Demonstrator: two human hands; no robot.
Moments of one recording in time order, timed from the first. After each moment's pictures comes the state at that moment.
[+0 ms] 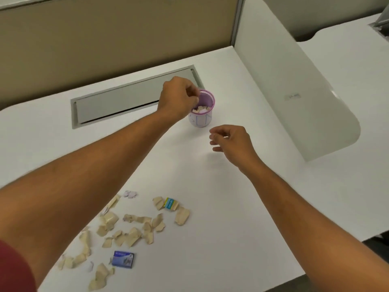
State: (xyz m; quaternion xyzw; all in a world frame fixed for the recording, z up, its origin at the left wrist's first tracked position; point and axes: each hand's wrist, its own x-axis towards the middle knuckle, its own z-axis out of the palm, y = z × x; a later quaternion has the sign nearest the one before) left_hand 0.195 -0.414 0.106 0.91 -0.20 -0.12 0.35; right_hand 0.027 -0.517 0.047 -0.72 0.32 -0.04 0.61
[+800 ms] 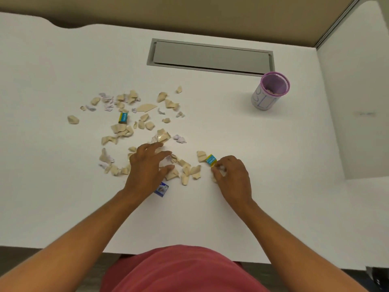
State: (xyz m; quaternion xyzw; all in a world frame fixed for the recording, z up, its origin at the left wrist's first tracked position) left_hand -0.013 -0.101 -0.014 0.97 -0.11 -0.08 0.21; right_hand -0.073 -0.359 -0.017 -0.93 0.13 0.02 0.33
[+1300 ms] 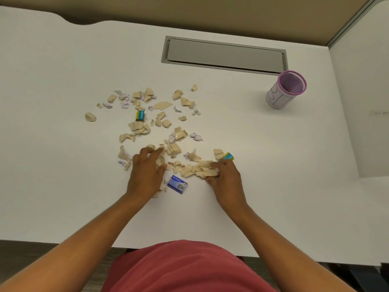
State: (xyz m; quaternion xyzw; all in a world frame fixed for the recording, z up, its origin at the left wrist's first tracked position) left_hand -0.026 -0.051 -0.003 0.95 0.01 -0.13 0.28; right_hand -0.081 -0.286 -0.010 -0.90 0.14 0.06 0.41
